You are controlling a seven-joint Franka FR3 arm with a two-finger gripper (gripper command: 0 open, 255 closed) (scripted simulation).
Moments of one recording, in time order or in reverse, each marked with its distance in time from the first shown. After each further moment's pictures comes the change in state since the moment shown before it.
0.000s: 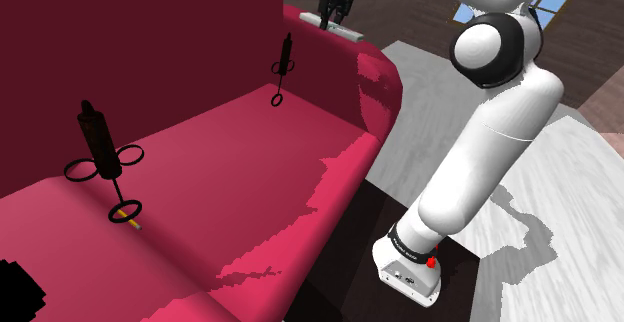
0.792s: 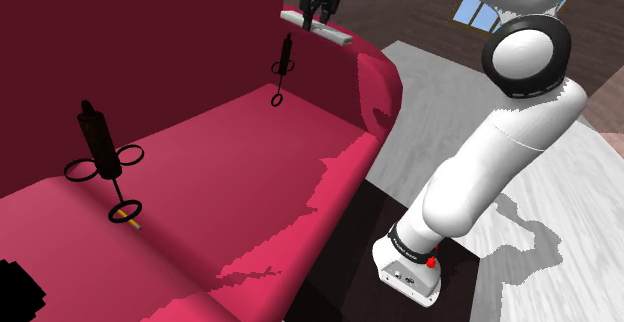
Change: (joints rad) arm 0.116 -0.129 0.107 -0.127 -0.021 0.004 0.217
